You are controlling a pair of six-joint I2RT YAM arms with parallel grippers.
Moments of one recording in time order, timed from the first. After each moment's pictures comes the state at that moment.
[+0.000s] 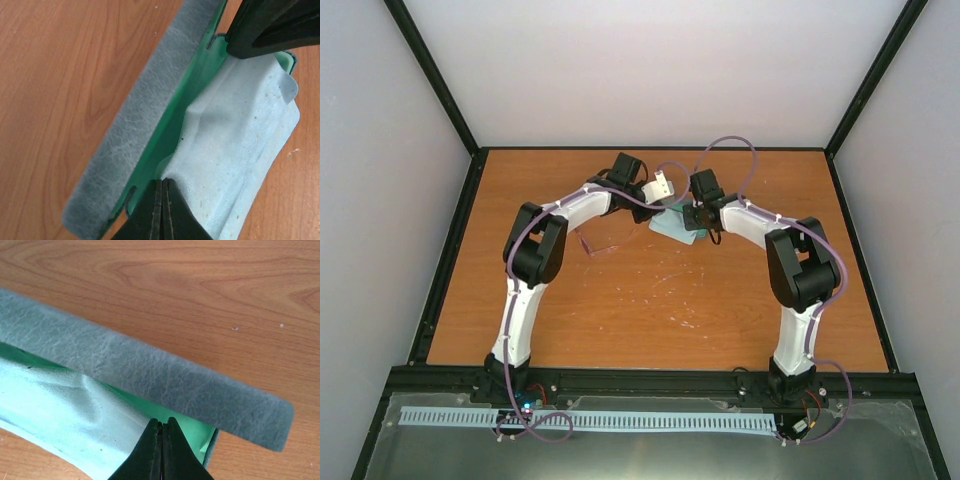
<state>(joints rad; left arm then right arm) -0.49 2.27 1.76 -0.38 0.46 0.70 0.41 1.93 1.32 -0.37 0.12 0.20</state>
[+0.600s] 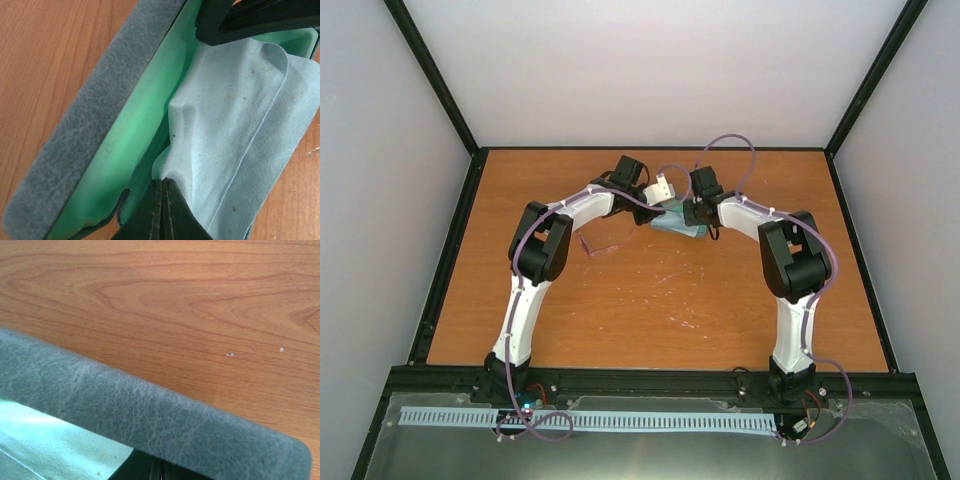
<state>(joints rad) -0.49 2.33 1.81 -0.38 0.46 0.70 0.39 2.02 1.38 -0.34 0.12 0.19</state>
